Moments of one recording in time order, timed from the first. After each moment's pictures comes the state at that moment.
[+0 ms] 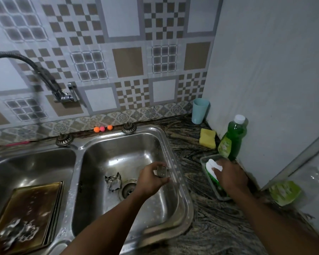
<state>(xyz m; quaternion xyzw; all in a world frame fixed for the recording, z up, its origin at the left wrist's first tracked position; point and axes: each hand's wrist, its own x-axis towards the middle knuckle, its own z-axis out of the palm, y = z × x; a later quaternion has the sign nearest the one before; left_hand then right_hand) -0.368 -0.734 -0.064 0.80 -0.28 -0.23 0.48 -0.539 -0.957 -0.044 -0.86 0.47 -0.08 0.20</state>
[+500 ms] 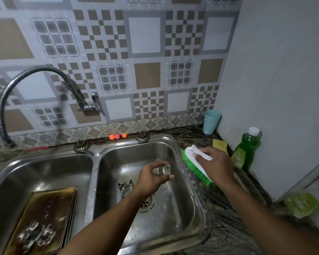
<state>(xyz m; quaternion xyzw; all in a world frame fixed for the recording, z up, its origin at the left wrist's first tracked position) -0.335 -0.690 -0.020 0.69 -0.23 -0.29 0.62 -0.468 -0.876 0.035 -0.83 0.35 -0.26 0.35</state>
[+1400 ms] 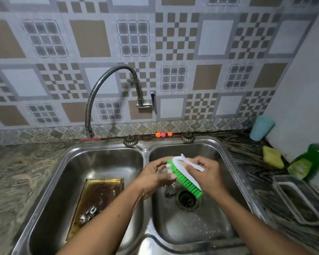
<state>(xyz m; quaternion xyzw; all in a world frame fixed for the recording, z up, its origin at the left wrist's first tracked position) -0.242 -0.514 0.001 0.51 -0.17 -0.42 0.73 -0.348 -0.697 0.000 -0.79 0.18 -0.27 0.53</state>
